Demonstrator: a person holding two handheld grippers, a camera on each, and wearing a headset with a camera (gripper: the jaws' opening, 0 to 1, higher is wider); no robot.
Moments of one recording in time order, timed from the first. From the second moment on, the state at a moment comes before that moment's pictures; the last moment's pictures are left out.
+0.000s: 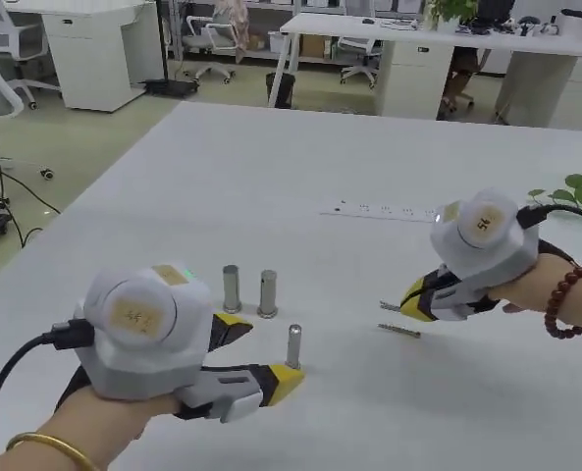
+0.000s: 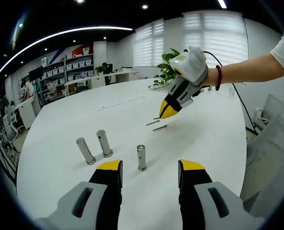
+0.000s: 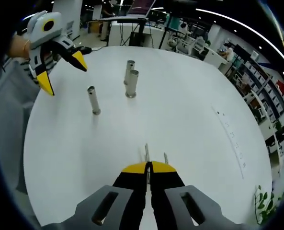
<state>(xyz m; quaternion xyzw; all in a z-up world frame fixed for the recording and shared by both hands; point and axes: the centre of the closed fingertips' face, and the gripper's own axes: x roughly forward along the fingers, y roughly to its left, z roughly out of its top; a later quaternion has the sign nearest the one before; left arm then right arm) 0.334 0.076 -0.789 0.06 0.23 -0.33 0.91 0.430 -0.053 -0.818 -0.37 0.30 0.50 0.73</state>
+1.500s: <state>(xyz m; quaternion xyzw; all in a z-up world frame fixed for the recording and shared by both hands) 0.346 0.016 -0.749 -0.16 0.22 -0.39 0.88 0.352 0.000 -0.757 -0.41 0.16 0.56 0.70</state>
